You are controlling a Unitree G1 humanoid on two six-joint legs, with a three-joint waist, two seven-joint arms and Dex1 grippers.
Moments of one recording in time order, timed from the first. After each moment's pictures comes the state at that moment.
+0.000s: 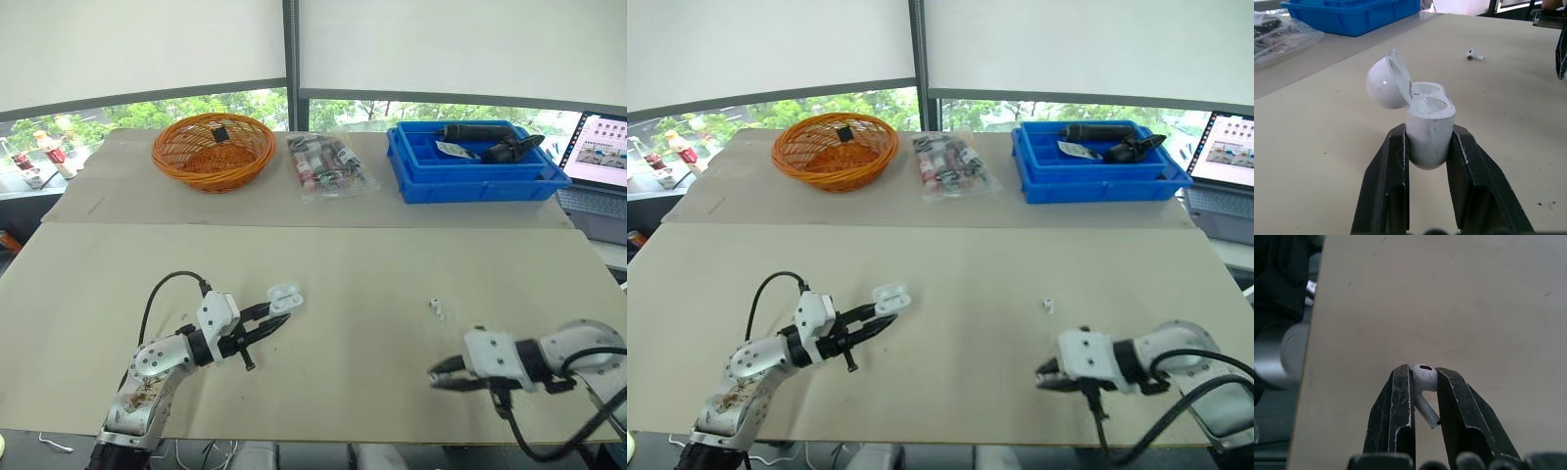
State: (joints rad) left arm -0.01 0.49 -0.02 -0.18 -0.36 0.03 -0.93; right arm 0.07 -1.07 0.02 -0.22 0.20 -0.07 1.34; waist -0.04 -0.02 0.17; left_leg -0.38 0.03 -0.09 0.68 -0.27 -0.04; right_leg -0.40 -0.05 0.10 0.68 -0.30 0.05
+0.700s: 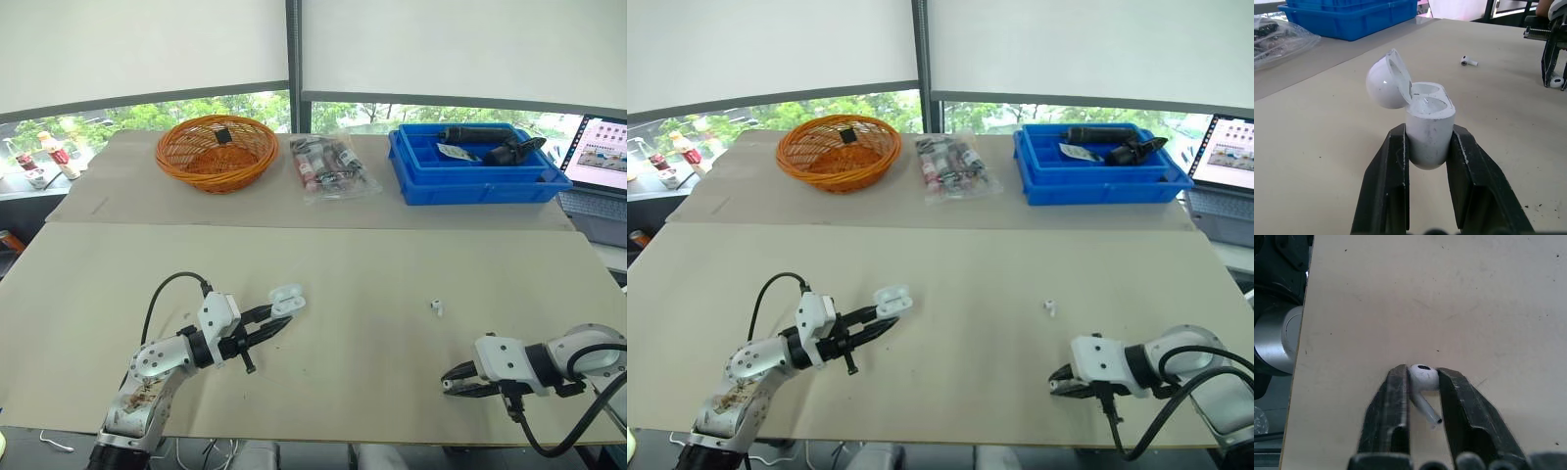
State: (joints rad) left arm -0.01 0.49 -0.02 -0.20 -0.38 0.05 -0.93; right arm 0.05 -1.07 0.03 -0.14 0.20 -0.06 1.34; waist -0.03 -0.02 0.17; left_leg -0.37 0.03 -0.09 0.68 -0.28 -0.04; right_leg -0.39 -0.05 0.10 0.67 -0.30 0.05
